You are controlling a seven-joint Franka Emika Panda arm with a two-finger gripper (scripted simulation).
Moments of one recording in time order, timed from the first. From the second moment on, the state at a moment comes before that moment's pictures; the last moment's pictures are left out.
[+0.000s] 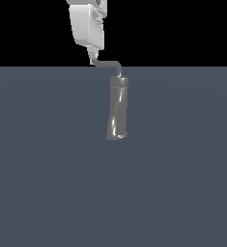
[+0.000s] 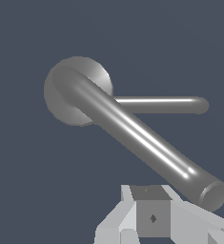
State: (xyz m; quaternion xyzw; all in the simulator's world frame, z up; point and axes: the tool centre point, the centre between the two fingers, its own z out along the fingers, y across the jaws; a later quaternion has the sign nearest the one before) arm 0.032 0.060 0.300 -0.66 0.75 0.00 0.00
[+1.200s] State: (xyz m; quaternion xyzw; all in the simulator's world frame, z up) arm -0.017 0.001 0.300 -0.68 0.74 0.00 0.00
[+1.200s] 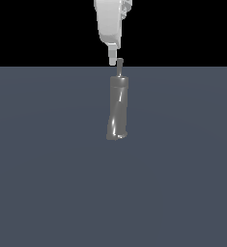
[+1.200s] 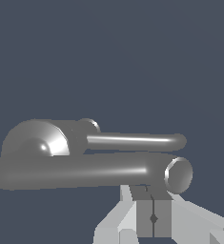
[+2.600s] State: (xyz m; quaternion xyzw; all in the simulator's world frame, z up) arm 0.025 -0.062 0.300 -0.69 0.73 0.01 0.00
